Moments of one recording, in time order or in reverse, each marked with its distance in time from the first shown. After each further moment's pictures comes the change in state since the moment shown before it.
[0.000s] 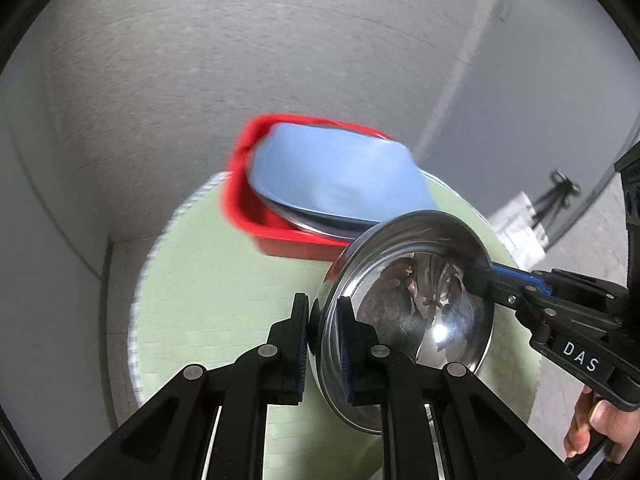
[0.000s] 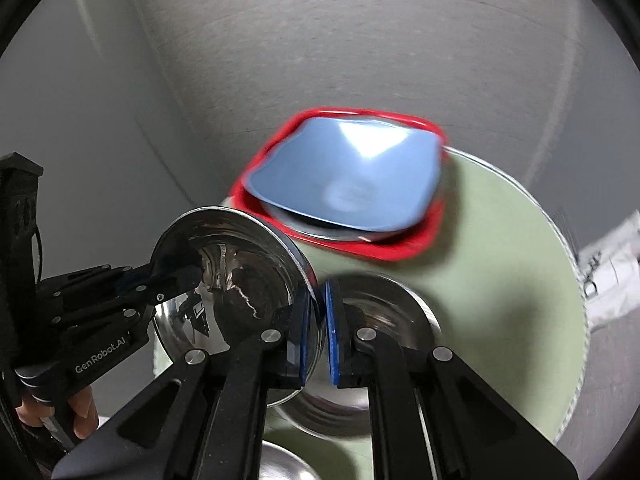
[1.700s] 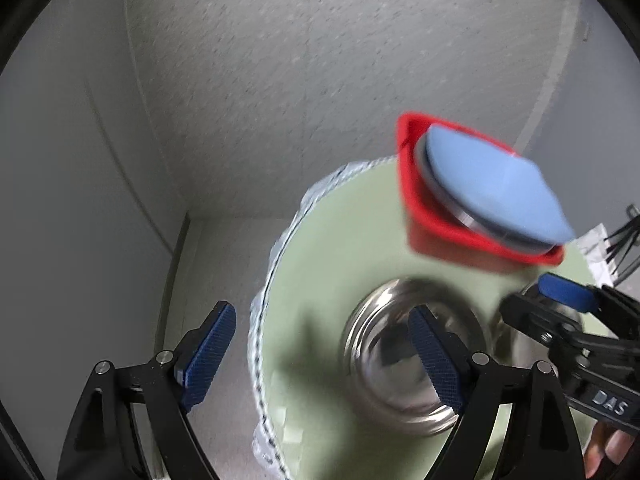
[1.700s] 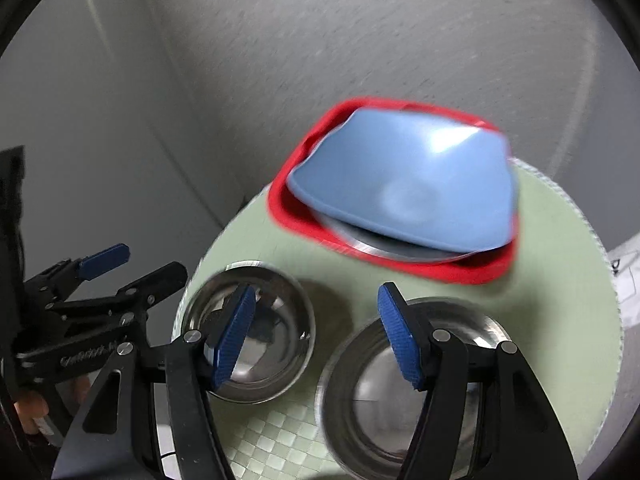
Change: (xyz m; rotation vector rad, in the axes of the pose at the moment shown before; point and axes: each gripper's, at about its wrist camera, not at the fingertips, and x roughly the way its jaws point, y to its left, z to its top) left arm 0.012 0.091 -0.019 -0.162 0.006 0.283; right arm 0.060 0.063 0.010 -0.052 0.026 0.038
